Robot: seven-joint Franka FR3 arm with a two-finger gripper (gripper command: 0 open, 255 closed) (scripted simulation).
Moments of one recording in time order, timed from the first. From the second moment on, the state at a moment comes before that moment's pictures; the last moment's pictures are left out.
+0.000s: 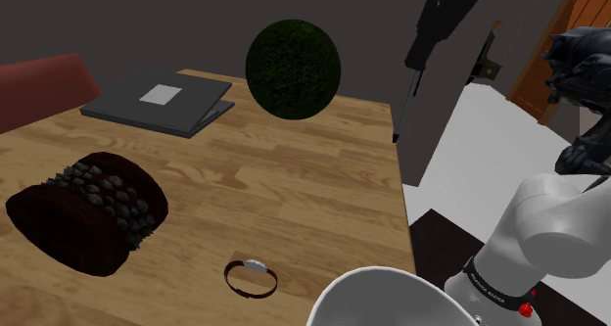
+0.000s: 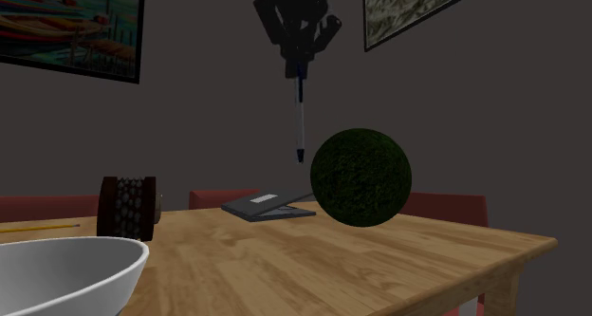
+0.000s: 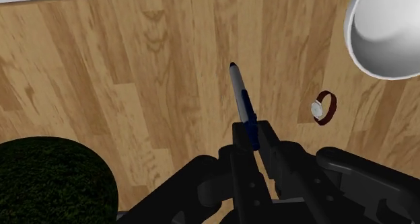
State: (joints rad) arm 0.27 -0.63 0.36 -1.79 0.21 1.37 -0.02
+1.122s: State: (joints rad) arm 0.19 -0.37 0.89 -1.30 0.20 1.23 0.50
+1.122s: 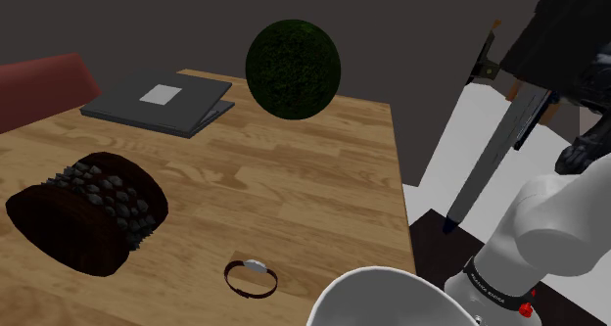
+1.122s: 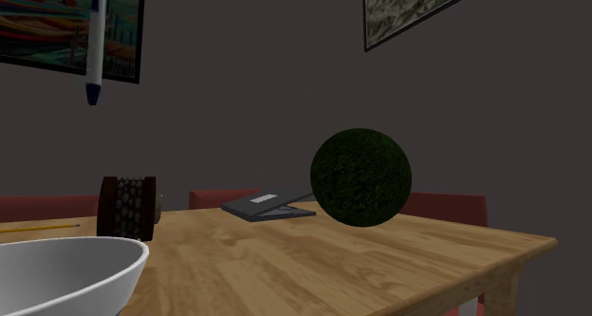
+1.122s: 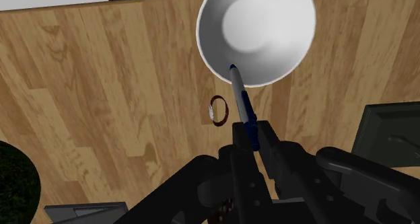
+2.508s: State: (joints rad) arm 0.27 -0.48 0.89 -1.59 0.27 1.44 0.53
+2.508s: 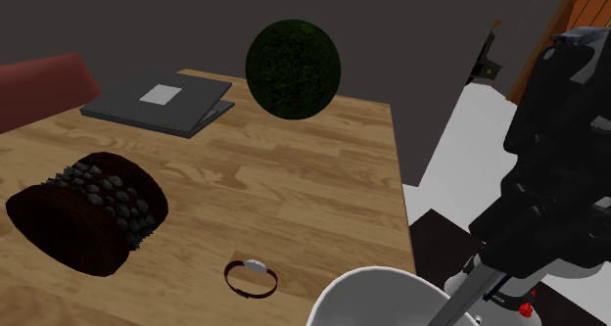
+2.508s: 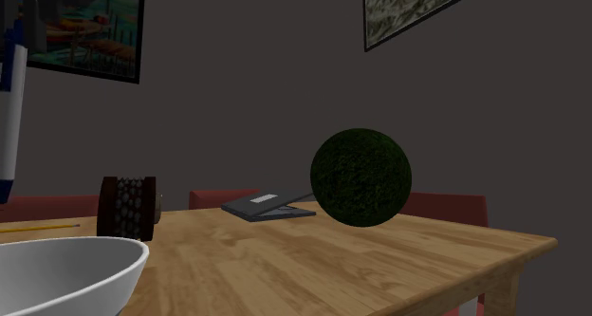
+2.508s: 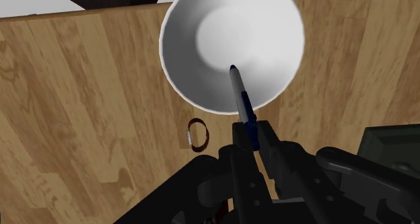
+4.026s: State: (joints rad) arm 0.30 -0.53 0.87 -1.71 0.30 1.50 0.52
